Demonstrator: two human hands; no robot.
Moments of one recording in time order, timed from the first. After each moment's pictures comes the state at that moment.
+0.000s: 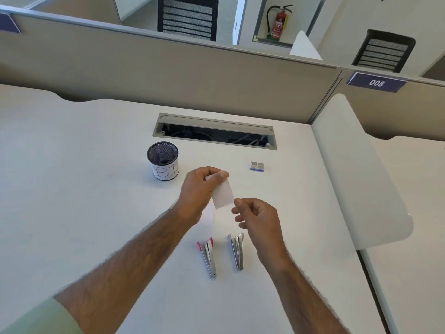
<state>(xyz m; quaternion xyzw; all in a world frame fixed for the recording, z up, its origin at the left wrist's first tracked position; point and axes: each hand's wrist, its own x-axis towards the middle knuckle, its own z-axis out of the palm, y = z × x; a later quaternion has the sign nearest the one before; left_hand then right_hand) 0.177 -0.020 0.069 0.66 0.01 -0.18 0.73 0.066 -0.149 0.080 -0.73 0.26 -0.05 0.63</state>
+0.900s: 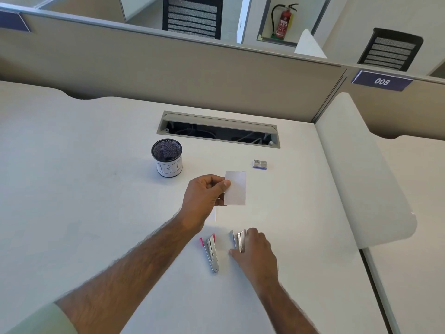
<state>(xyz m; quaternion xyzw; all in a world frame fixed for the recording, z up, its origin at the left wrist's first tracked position) 0.151 -0.016 0.061 0.63 0.03 -0.19 0.75 0.018 -0.149 -0.017 -0.94 0.26 0.11 0.21</state>
